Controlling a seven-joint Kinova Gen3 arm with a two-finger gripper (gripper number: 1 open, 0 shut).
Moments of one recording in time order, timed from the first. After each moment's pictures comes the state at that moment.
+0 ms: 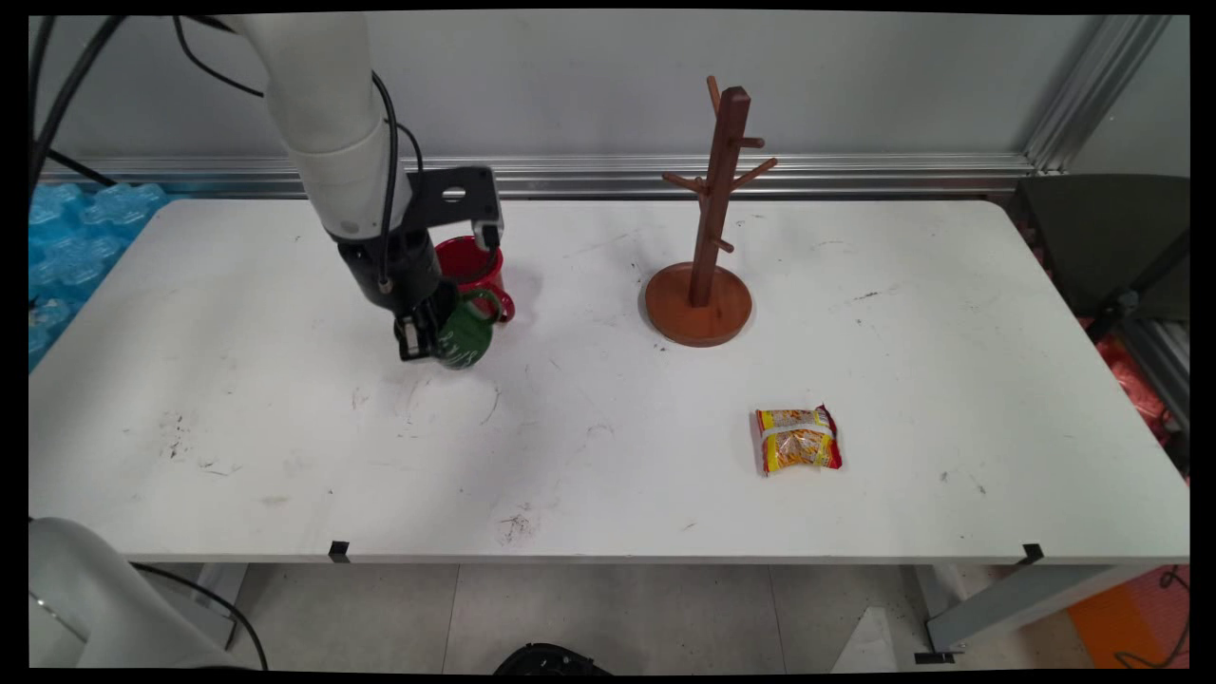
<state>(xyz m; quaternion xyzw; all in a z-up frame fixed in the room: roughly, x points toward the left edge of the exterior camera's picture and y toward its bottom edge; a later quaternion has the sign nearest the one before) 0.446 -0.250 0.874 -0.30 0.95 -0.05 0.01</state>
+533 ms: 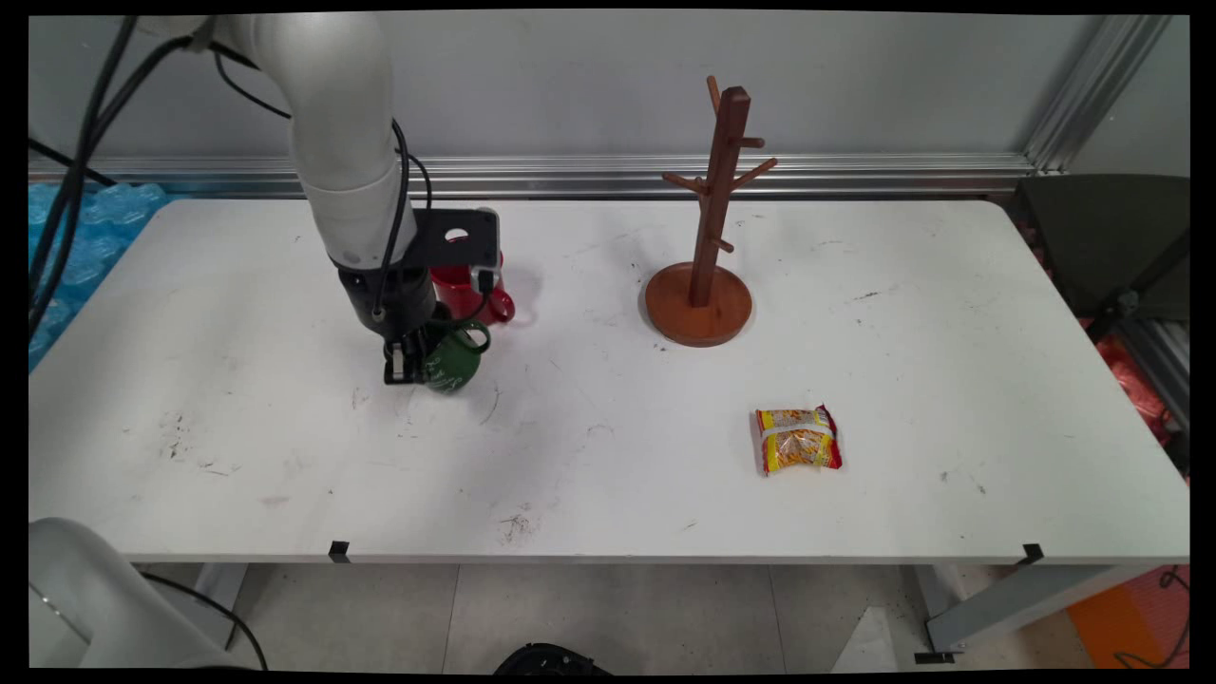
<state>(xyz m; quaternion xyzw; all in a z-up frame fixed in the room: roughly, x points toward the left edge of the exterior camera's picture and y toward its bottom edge) 0.443 -0.248 0.847 -0.25 0.97 -0.03 0.05</state>
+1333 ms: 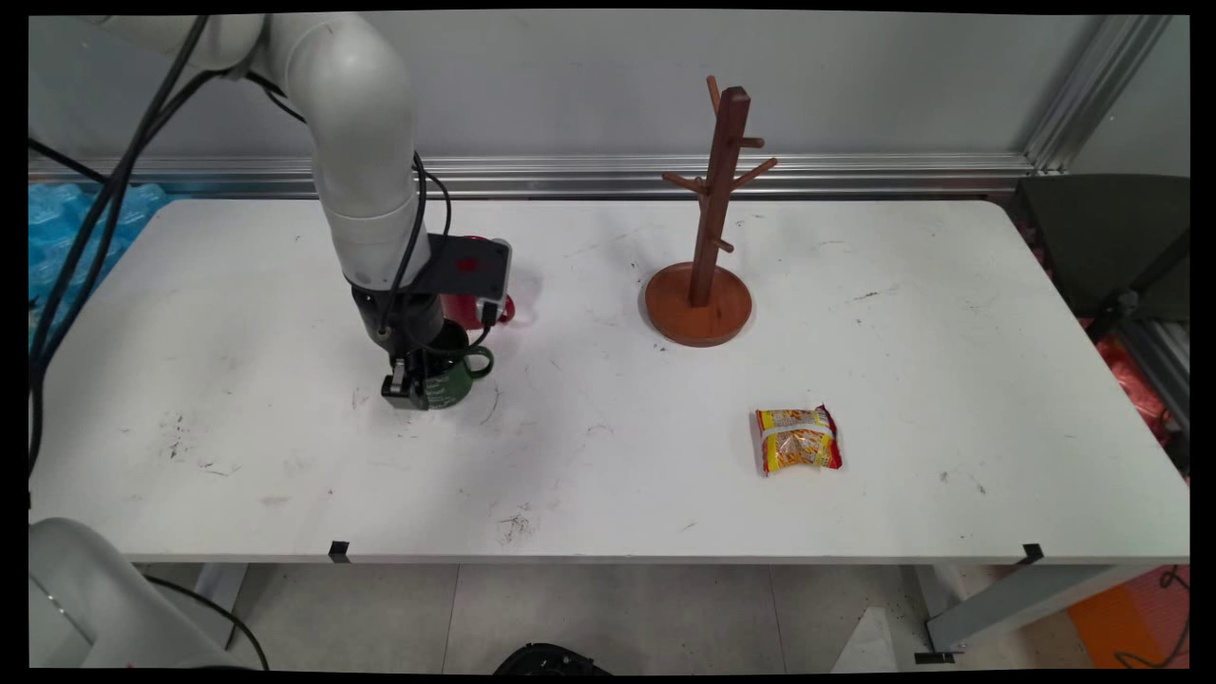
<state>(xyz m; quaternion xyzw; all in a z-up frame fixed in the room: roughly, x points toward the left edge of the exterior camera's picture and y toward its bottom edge) 0.435 -0.250 0.824 -0.19 0.98 -0.03 0.06</state>
